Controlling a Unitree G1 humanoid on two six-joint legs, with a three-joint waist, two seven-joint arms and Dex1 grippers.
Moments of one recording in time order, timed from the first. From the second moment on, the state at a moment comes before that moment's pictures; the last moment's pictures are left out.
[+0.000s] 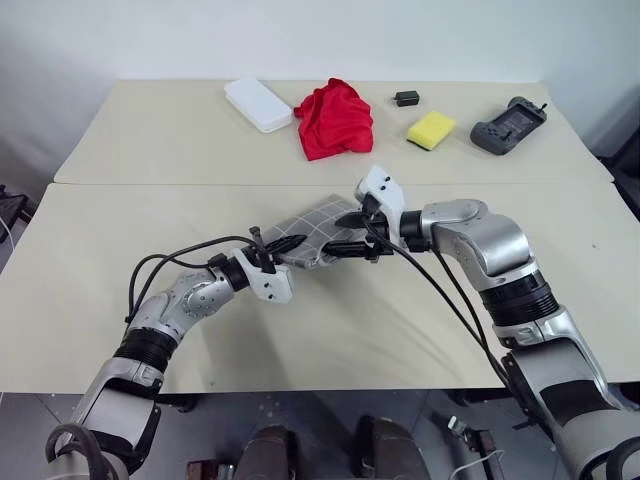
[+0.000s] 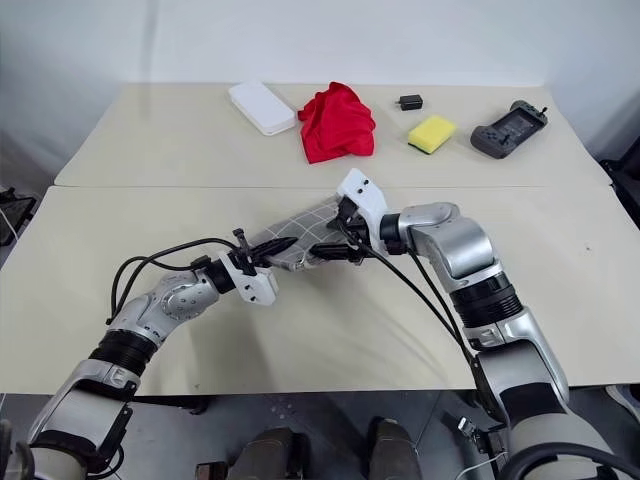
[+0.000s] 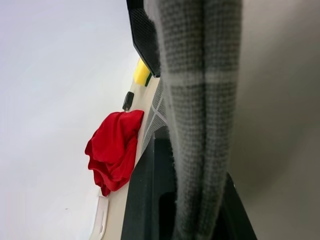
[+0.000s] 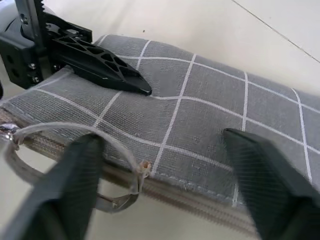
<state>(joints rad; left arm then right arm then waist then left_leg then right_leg) -0.62 0.55 -0.25 0.57 0.60 -0.84 -0.06 -0.92 -0.46 0.28 0.16 0.33 0.76 0.92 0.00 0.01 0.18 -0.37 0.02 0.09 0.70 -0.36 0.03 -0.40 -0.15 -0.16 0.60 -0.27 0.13</state>
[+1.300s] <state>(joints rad) -0.39 0.54 -0.11 0.16 -0.42 -0.14 -0.92 -0.84 -0.68 0.05 0.45 0.22 0.29 0.99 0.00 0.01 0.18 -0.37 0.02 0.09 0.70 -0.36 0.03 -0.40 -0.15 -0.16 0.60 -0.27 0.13</state>
